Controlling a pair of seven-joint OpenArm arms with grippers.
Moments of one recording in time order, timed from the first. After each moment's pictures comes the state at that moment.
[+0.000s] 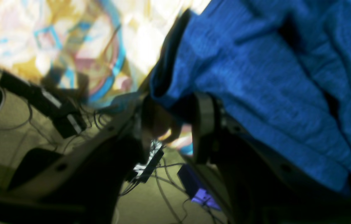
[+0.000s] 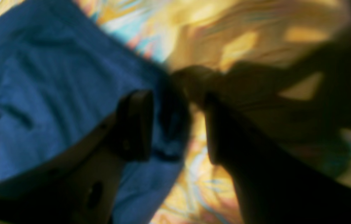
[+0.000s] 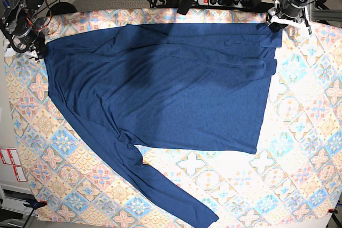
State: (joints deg) left arm 40.8 -18.2 -19.7 92.9 -51.8 0.8 31.2; right arm -12.8 14.2 46.4 73.3 46.0 0.6 -51.2
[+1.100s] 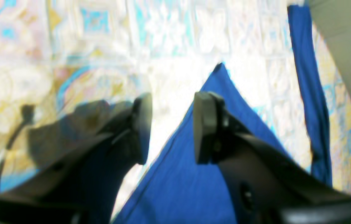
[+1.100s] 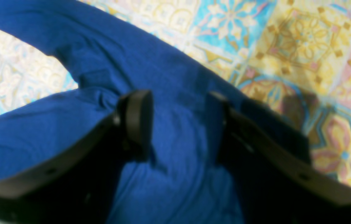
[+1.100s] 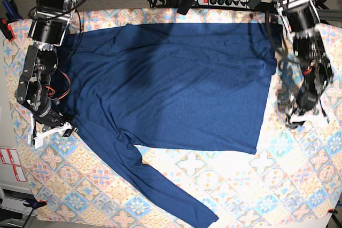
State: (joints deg) left arm -9.2 -17.7 -24.9 71.2 -43.3 0.9 37.8; right arm 11.1 15.8 17.6 78.6 28.0 1.0 -51.4
